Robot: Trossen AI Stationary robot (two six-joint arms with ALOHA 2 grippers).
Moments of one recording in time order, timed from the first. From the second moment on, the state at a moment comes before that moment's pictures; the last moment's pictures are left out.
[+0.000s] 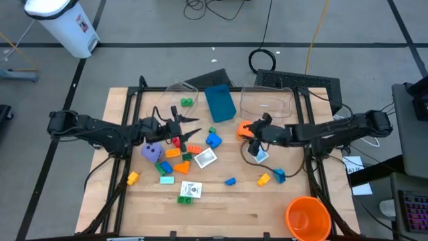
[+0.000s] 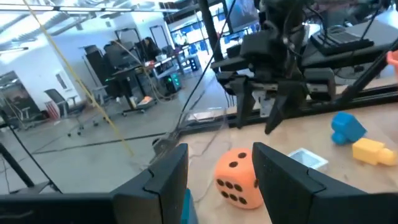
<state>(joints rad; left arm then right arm) 0.04 1.17 0.47 0.75 -0.22 0.31 0.04 1.17 0.68 -0.14 0.44 0.23</state>
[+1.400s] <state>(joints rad) 0.15 1.17 0.47 0.73 0.00 0.21 -0.13 1.27 0.89 -0.36 0.23 0.17</state>
